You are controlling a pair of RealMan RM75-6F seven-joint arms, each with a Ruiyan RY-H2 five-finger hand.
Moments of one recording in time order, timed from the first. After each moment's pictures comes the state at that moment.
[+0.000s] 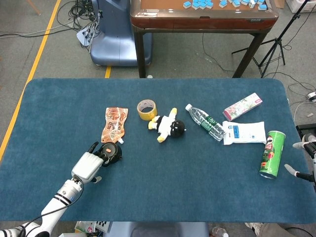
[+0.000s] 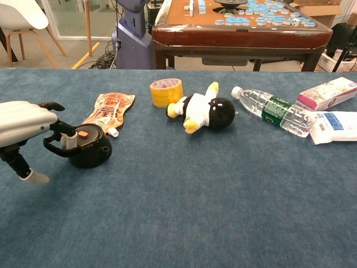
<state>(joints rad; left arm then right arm) -0.54 -1.35 -0.02 -1.71 1.31 1.05 0.54 0.05 -1.01 0.13 -1.56 -1.39 1.47 0.12</state>
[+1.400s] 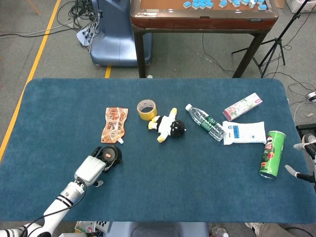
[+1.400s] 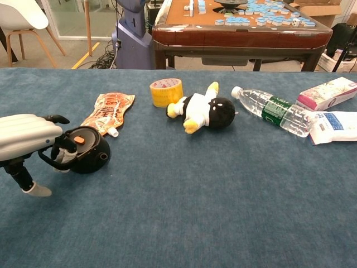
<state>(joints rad) -0.56 -1.37 0.01 -1.70 1.28 1.02 0.55 0.05 -1.01 0.13 -1.56 -1.38 1.46 0.12</state>
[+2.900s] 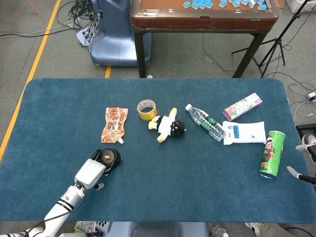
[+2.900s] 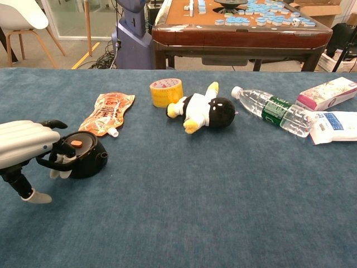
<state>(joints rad) -0.52 -1.40 0.03 -1.70 1.30 1.07 0.54 0.03 -1.02 0.13 -1.56 -1.38 1.47 0.14</state>
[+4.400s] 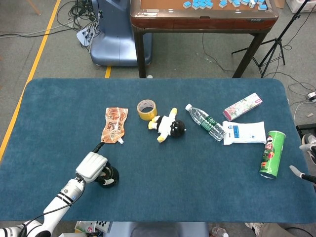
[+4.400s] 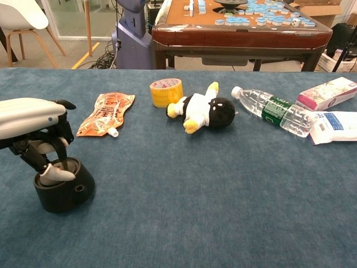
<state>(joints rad) -0.57 -1.34 -0.04 -1.75 1.32 1.04 0.40 0.03 -1.04 0.14 -1.51 -1.36 1.47 0.18</state>
